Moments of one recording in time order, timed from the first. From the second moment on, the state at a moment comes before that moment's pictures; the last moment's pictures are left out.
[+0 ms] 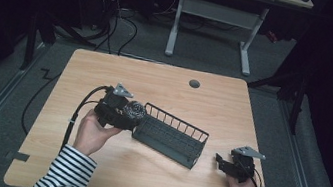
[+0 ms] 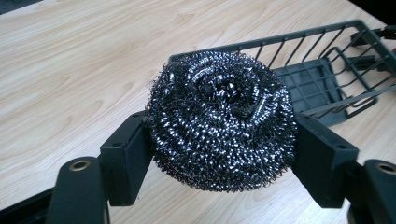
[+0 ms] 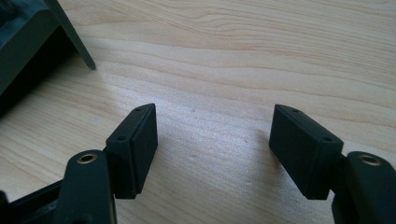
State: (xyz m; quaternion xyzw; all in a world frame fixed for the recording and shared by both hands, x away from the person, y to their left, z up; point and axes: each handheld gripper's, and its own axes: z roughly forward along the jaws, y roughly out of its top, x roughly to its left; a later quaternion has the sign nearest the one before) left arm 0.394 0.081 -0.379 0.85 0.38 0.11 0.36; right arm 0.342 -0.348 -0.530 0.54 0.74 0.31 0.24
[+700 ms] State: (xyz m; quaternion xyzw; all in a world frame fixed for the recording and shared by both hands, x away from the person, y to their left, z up) left arm 0.412 0.038 -0.389 0.86 0.36 0.08 0.35; right arm 0.341 -0.348 -0.530 0.54 0.74 0.31 0.24
